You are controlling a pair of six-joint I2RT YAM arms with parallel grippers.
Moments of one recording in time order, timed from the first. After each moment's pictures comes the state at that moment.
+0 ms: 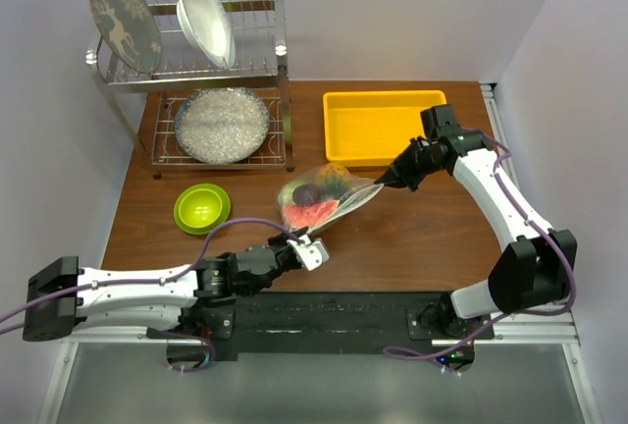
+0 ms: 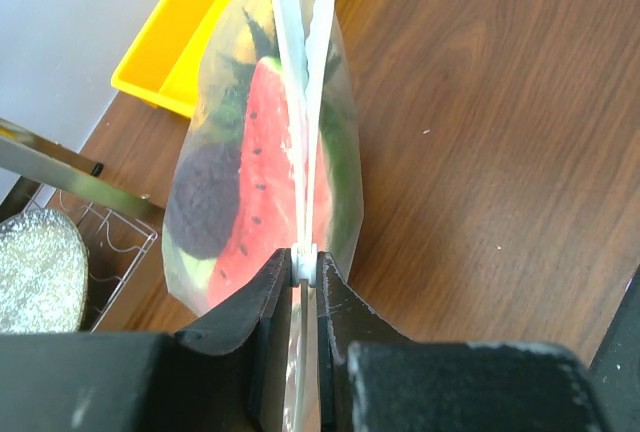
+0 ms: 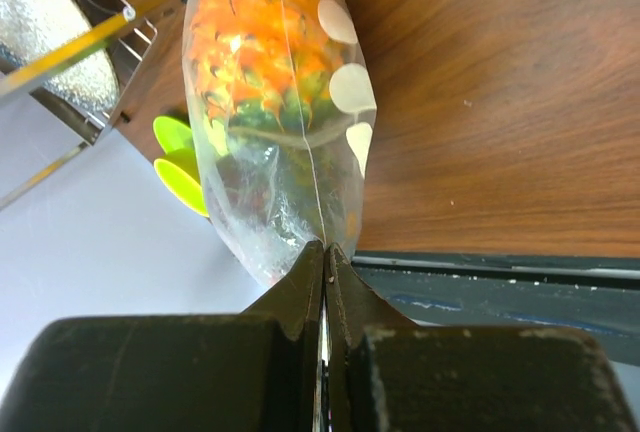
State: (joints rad) left arm -1.31 0.95 0.42 0.27 -0.52 0.41; right arm 0.22 1.44 1.27 -0.93 -0.36 1.07
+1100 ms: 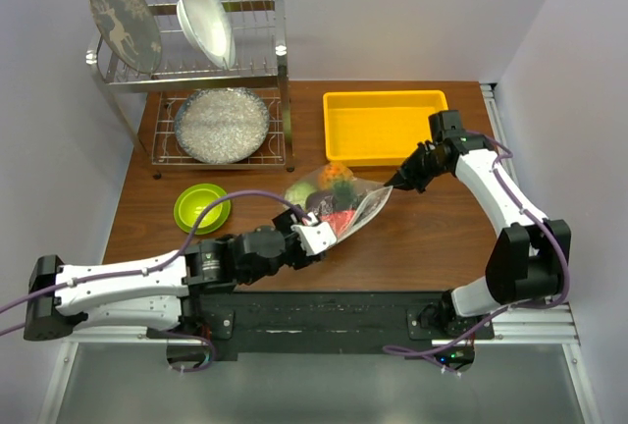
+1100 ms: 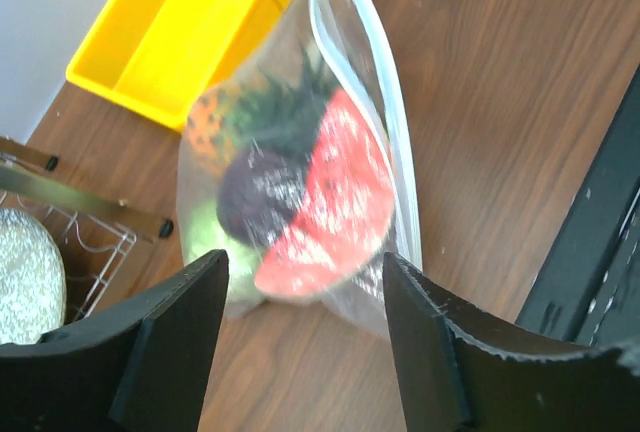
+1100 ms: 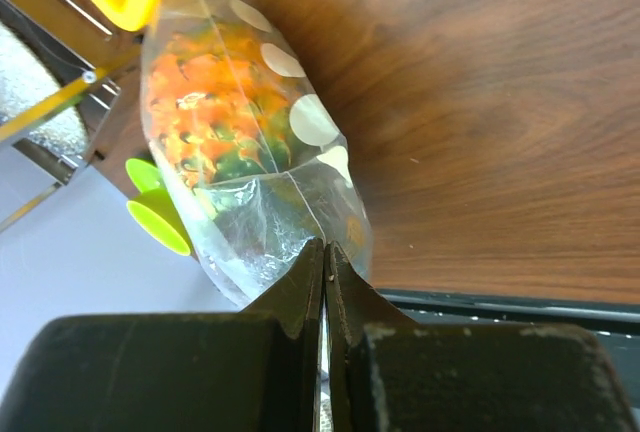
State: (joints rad) left arm -1.31 0.97 0.75 -0.18 -0.44 0.23; right arm 0.14 1.48 1.19 -0.85 -0.35 0.98
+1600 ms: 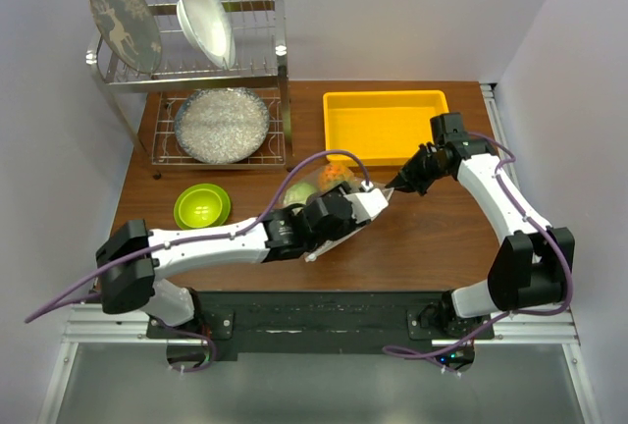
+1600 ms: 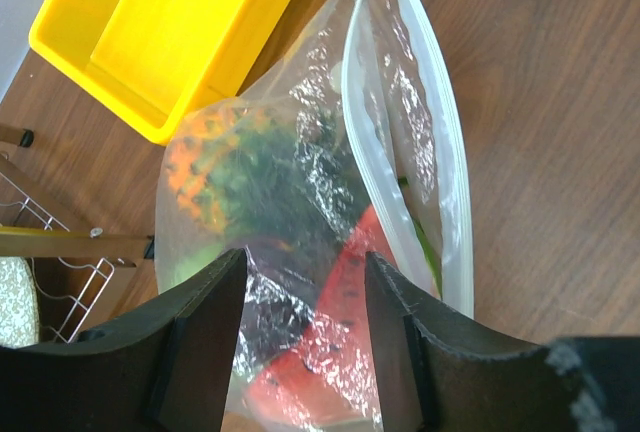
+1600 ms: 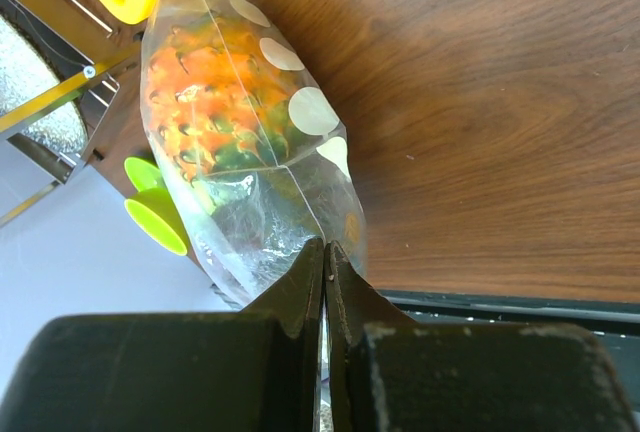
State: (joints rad) left arm -1.18 1.49 1.06 -0.13 -0.45 0.19; right arm 0.14 1.44 1.17 -0.85 -0.33 0.98
